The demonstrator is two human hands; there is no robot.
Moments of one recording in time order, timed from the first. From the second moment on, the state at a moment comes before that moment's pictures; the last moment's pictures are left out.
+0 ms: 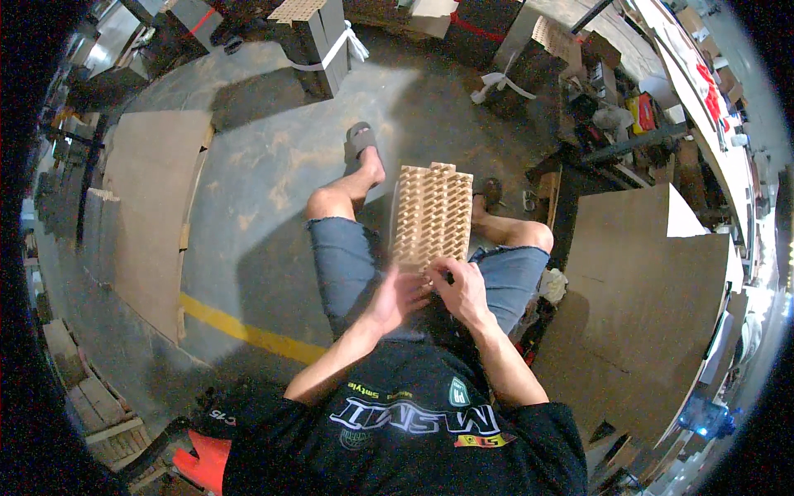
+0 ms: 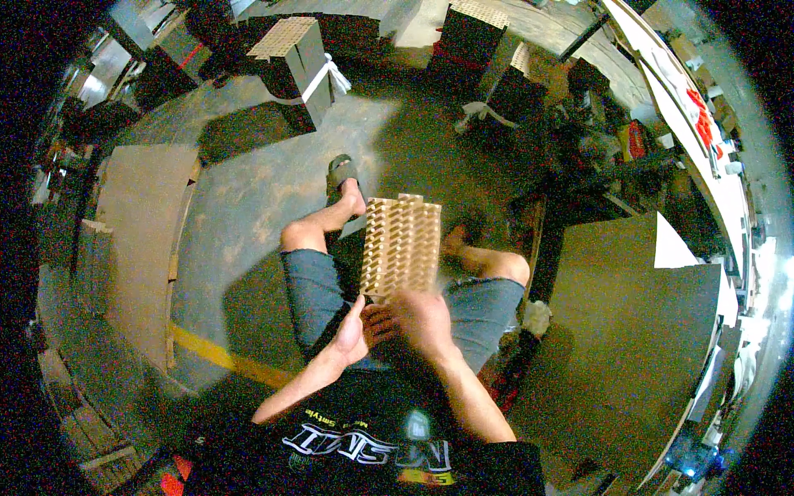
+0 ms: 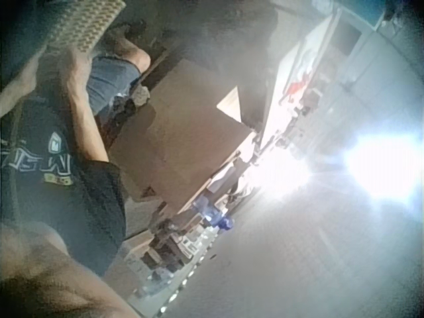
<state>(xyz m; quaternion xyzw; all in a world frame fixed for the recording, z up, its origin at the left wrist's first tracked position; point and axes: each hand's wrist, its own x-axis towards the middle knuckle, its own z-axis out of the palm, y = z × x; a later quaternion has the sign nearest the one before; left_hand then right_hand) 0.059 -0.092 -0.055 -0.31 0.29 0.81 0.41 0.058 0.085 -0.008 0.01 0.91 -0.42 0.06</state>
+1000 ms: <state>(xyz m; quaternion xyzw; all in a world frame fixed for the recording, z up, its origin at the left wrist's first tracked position) 0.063 -0.097 -0.066 -0.28 0.30 0.80 0.44 0.083 0.113 -0.003 -0.02 0.92 -0.36 -0.18</state>
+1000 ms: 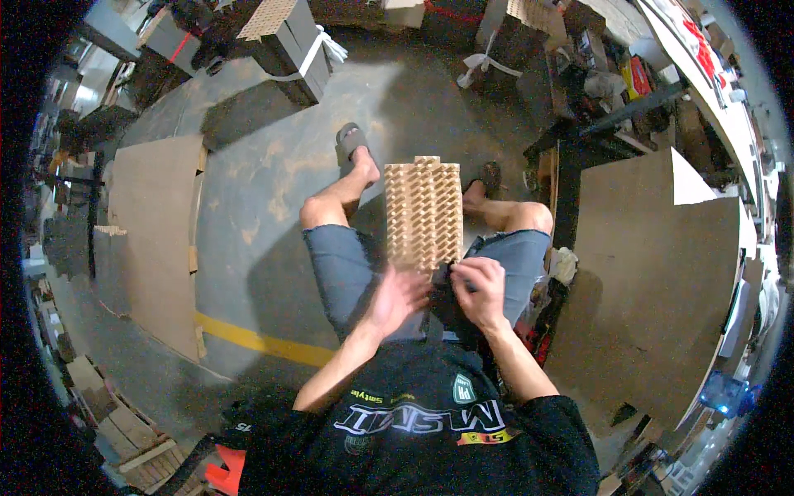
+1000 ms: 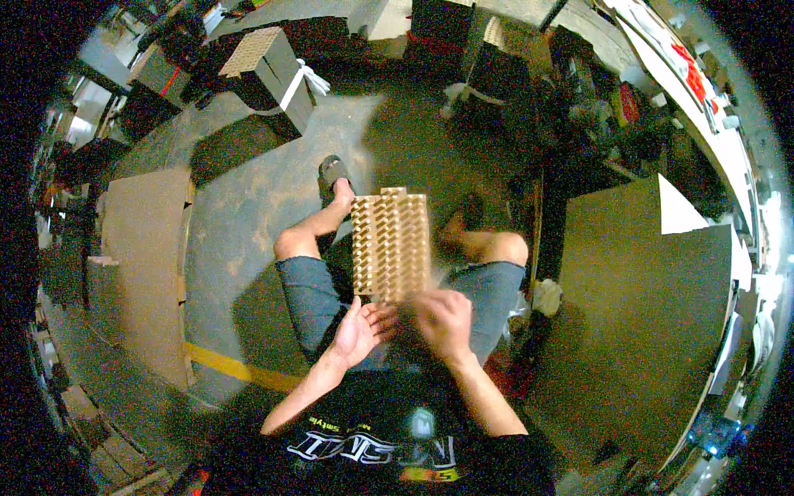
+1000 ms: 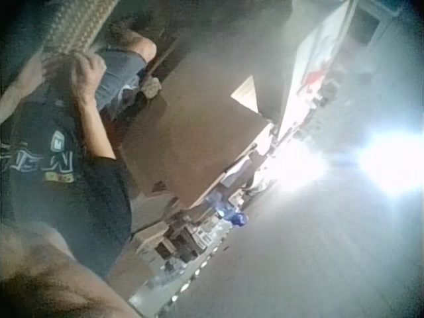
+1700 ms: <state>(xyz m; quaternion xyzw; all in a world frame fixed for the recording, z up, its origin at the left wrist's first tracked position) 0.046 -0.020 -0.073 0.03 0.75 0.42 0.51 0.287 0.366 -0.343 0.66 0.63 -0.40 -0.07</state>
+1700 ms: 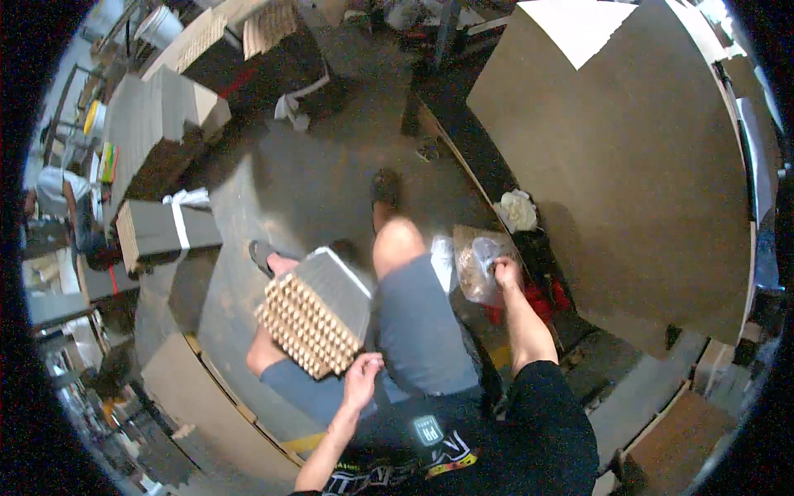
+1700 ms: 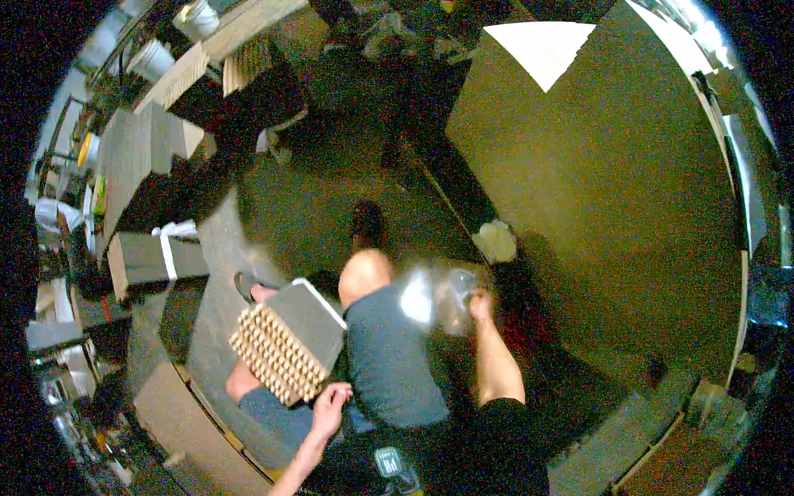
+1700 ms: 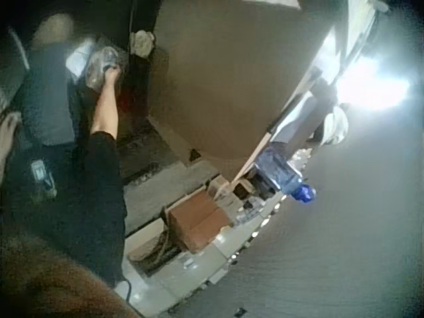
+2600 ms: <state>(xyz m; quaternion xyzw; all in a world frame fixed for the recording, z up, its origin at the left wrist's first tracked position) 0.047 -0.037 -0.136 -0.12 0.72 0.39 0.57 0.280 0.345 -0.387 0.74 0.60 -0.30 0.02</state>
